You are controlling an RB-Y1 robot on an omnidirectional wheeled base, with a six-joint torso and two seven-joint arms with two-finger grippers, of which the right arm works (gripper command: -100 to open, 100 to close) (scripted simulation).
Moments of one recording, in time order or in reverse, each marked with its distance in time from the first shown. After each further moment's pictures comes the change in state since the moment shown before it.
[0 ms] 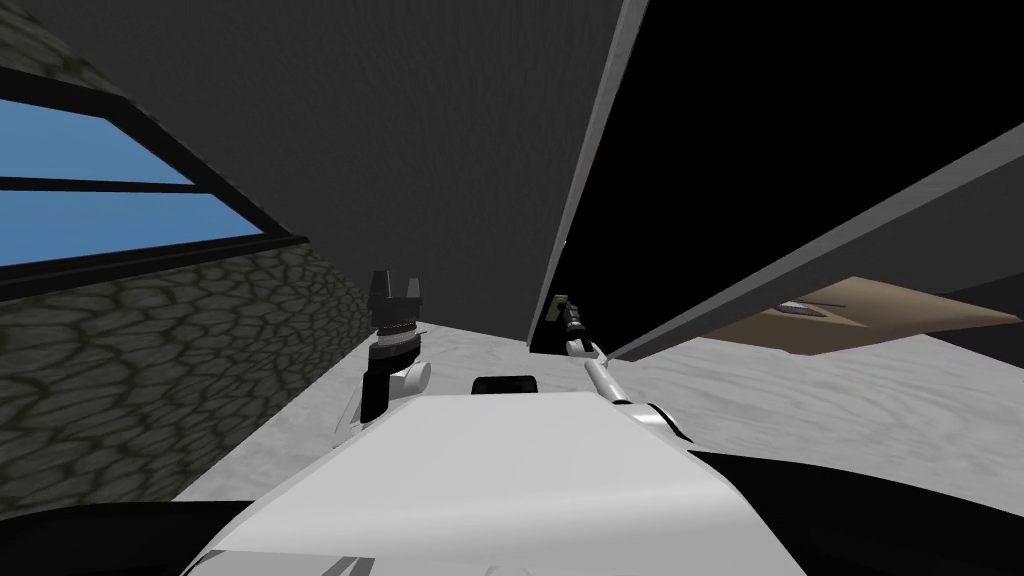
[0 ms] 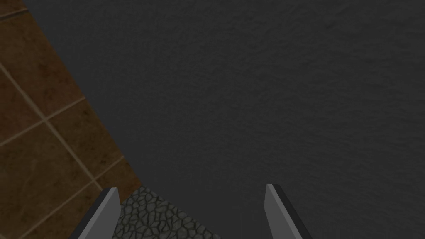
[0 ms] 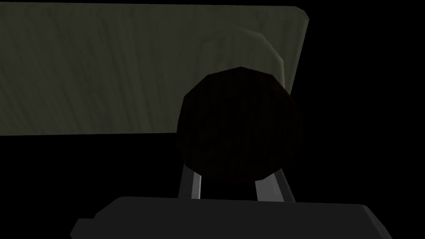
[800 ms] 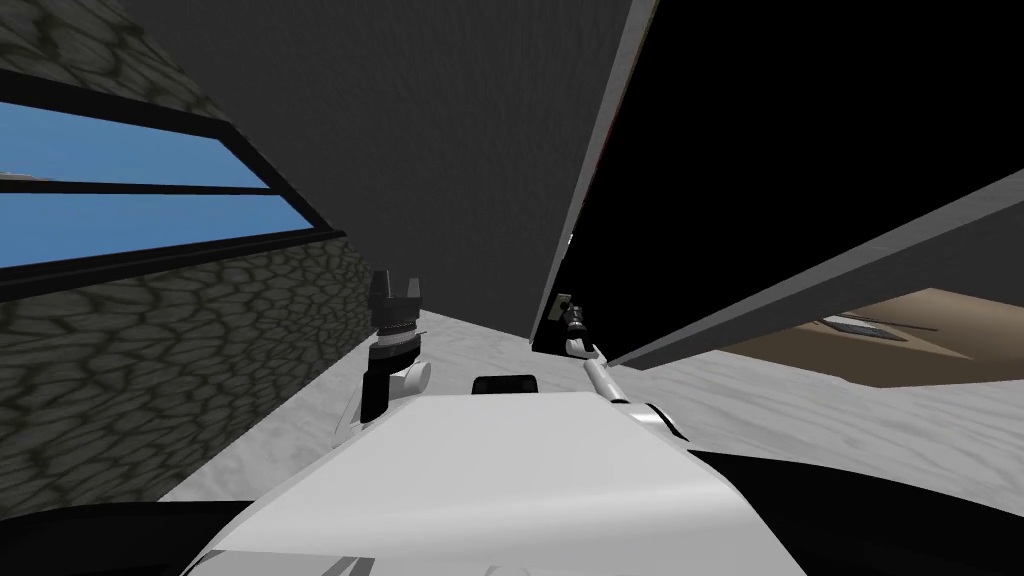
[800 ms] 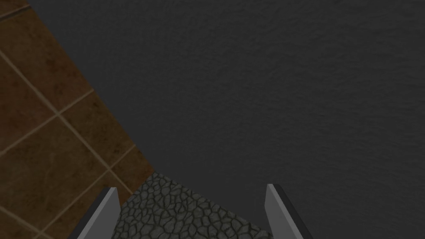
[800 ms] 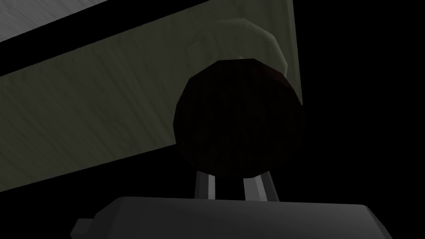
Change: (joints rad) arm -0.006 0.020 -0.029 0.010 -0.113 0.018 -0.196
